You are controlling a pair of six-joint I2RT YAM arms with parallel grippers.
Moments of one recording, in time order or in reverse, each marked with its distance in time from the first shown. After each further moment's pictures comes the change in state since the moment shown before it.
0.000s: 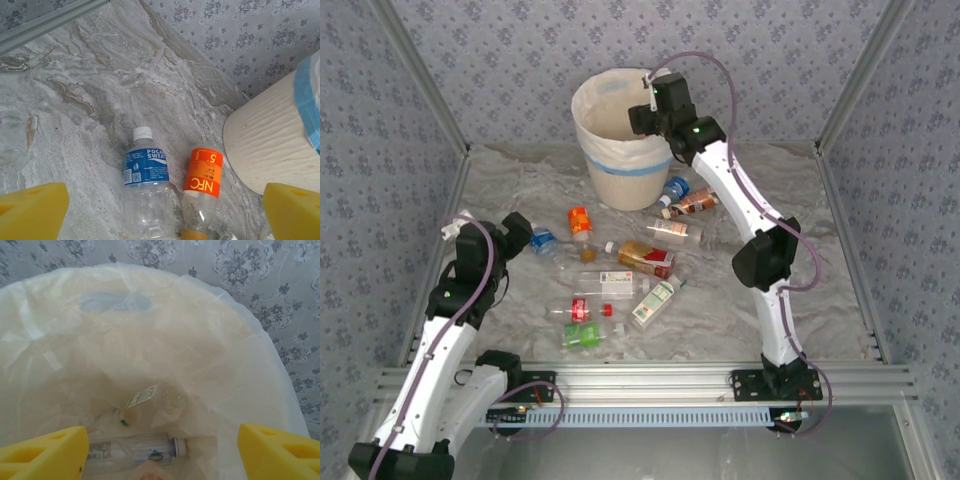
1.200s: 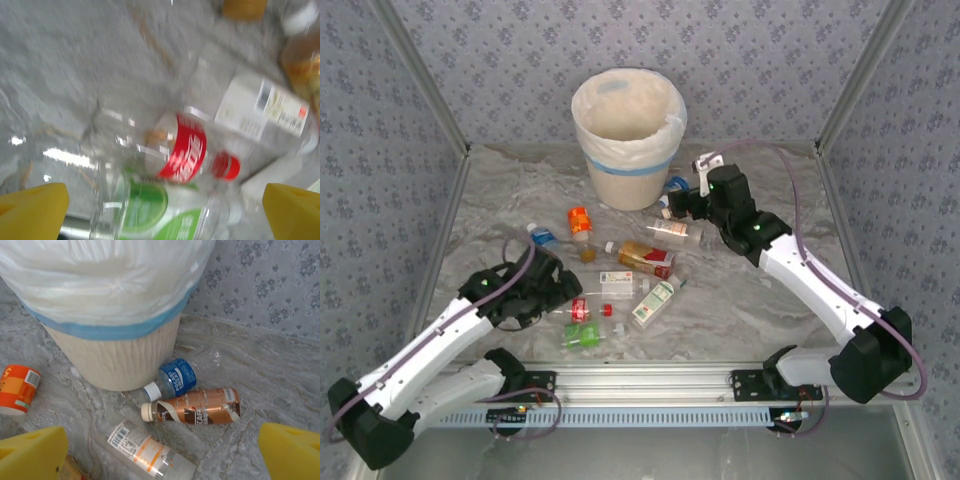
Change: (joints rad) left arm -0.520 0.150 0.024 -0.503 0.211 -0.347; right arm 0.020 -0.888 -1.283 0.346 -0.003 0.040
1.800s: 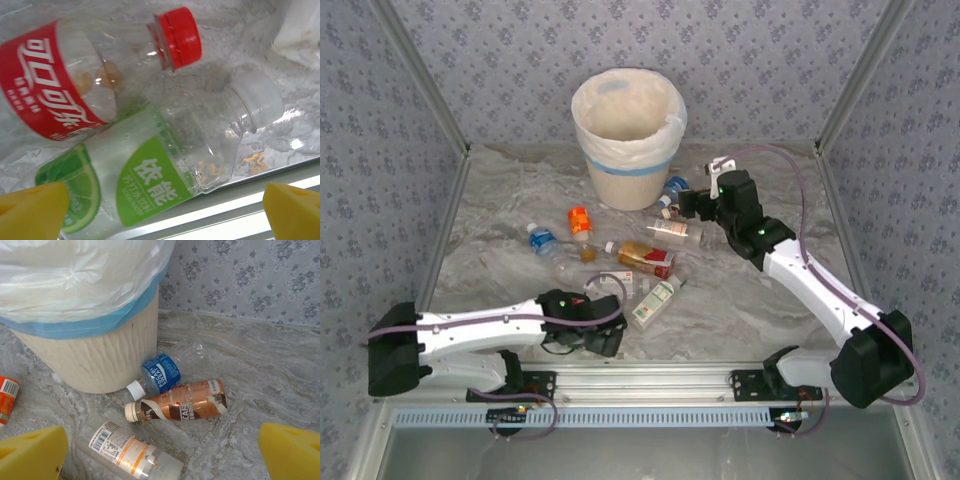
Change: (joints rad) left arm -0.548 0.330 -0.031 0.125 -0.148 0.273; right arm -0.067 -0.021 -0.080 0.076 -0.007 0.041
